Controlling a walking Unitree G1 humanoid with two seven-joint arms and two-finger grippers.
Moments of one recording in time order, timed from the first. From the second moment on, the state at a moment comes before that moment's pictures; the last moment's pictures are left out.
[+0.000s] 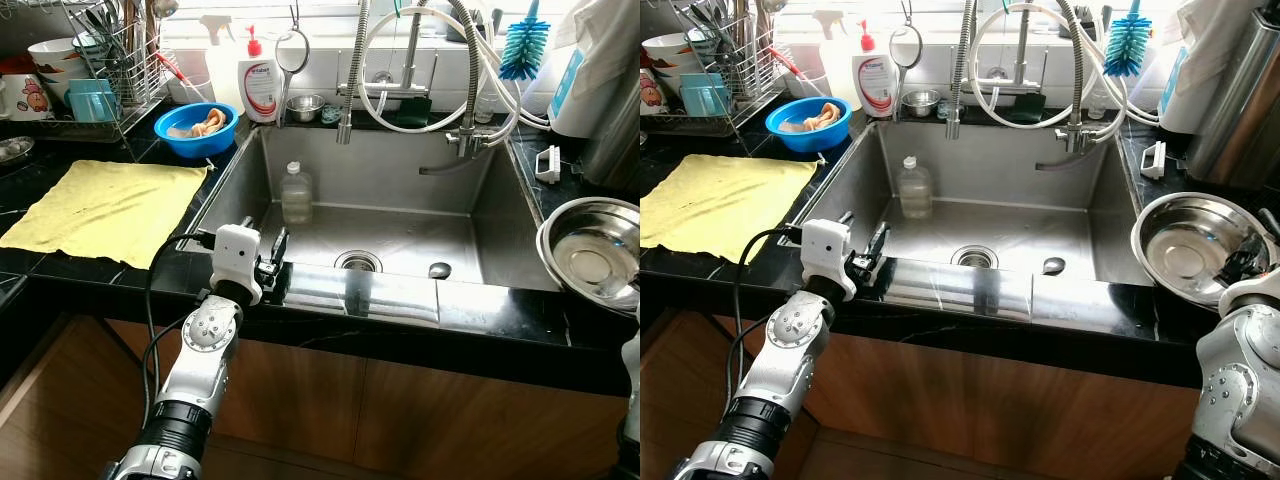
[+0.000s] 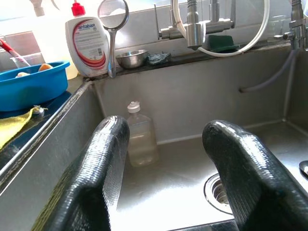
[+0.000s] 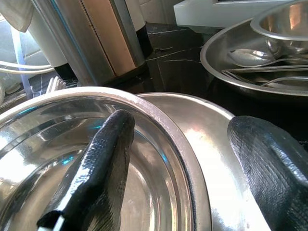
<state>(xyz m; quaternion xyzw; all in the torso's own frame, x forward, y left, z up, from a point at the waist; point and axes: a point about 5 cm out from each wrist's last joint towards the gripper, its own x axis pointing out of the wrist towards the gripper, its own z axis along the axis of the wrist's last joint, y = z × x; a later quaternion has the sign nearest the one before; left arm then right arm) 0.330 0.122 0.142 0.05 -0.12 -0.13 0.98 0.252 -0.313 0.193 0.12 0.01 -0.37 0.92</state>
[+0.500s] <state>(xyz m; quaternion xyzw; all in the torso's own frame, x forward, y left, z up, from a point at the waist) 0.330 0.122 0.142 0.07 -0.12 -0.14 0.98 0.262 -0.305 0.203 0.17 -0.02 -0.36 0.92</state>
